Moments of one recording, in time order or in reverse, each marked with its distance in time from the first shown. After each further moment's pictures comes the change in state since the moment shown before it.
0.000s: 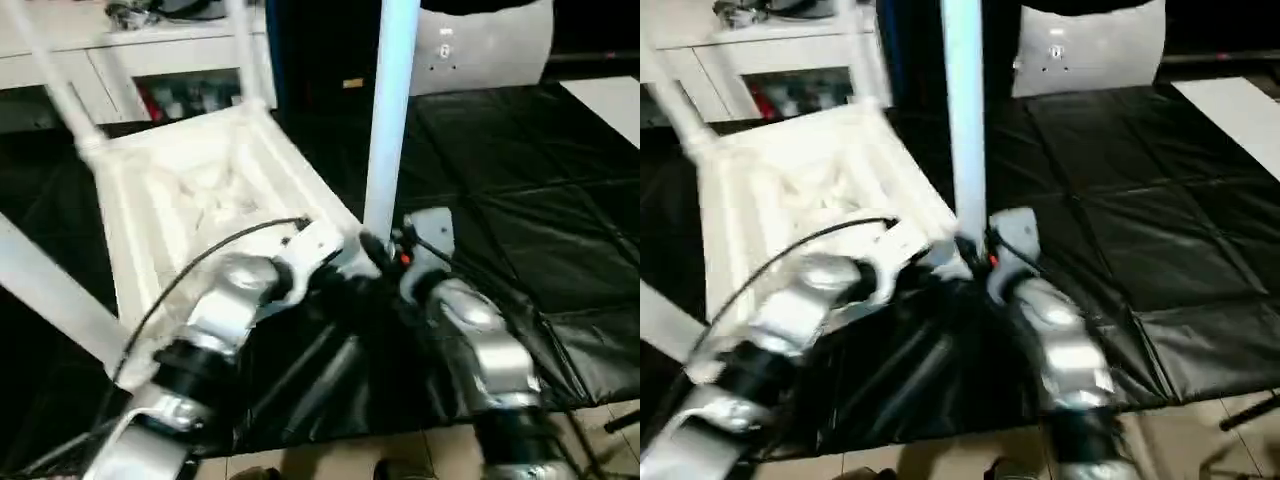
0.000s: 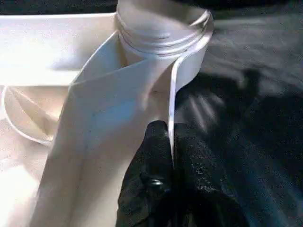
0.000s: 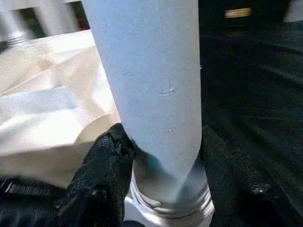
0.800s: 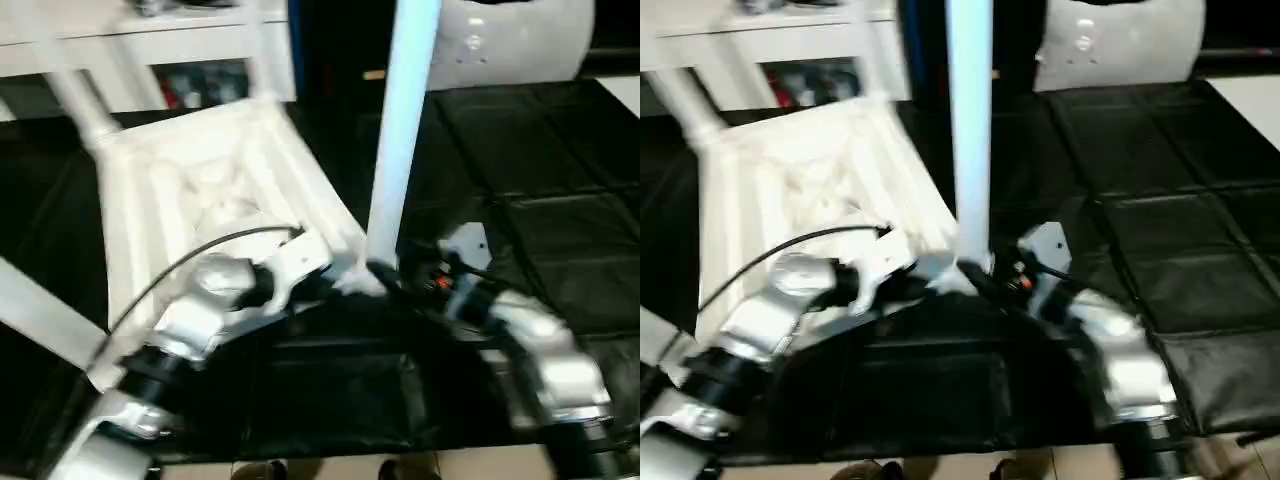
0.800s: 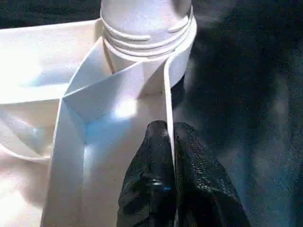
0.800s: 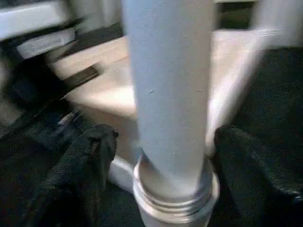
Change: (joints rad) left arm 0.053 0.250 -0.061 -0.017 -0.122 -0.299 -0.406; right arm 0.070 -0.427 0.035 -0.034 0.226 -0.142 0.738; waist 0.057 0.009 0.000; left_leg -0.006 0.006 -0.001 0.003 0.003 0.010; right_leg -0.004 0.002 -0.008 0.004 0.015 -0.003
